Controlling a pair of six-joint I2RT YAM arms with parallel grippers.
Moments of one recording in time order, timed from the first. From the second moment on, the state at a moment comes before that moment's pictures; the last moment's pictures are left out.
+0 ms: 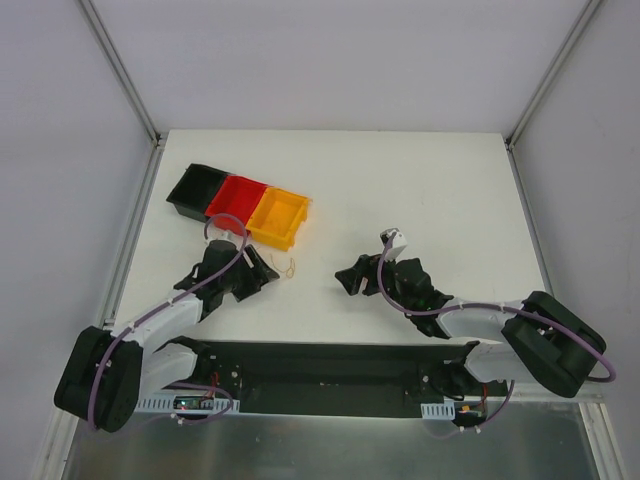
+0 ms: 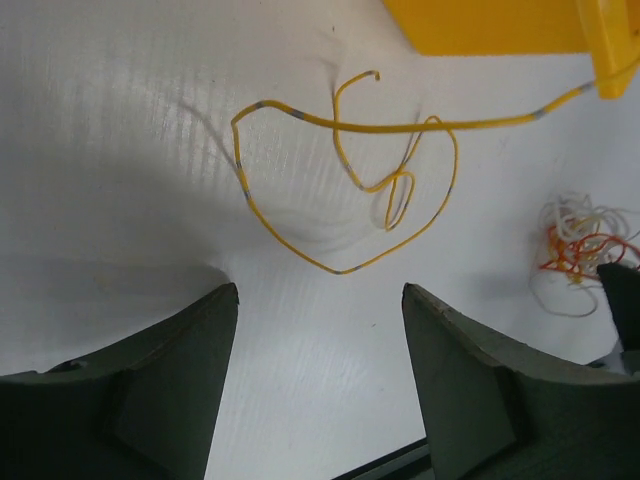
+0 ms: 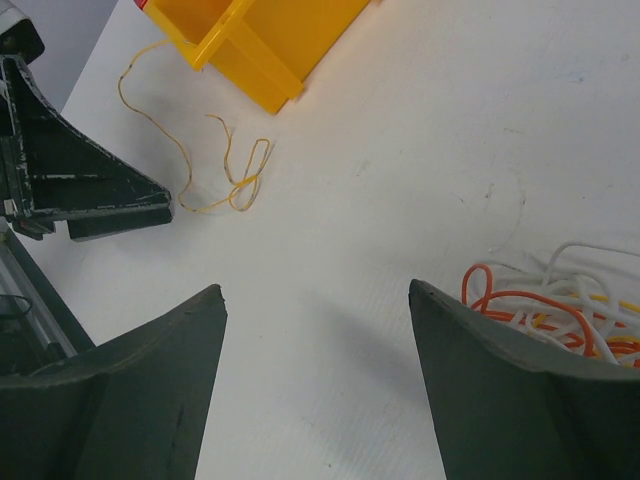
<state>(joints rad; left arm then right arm) -0.35 1.05 0.34 -0.10 0.17 -0.85 0.81 1.30 0.28 0.72 0.02 0.59</state>
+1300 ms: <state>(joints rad) -0.36 1.06 0.84 -0.12 -0.04 -0.54 0.80 1.30 0.28 0.72 0.02 0.60</state>
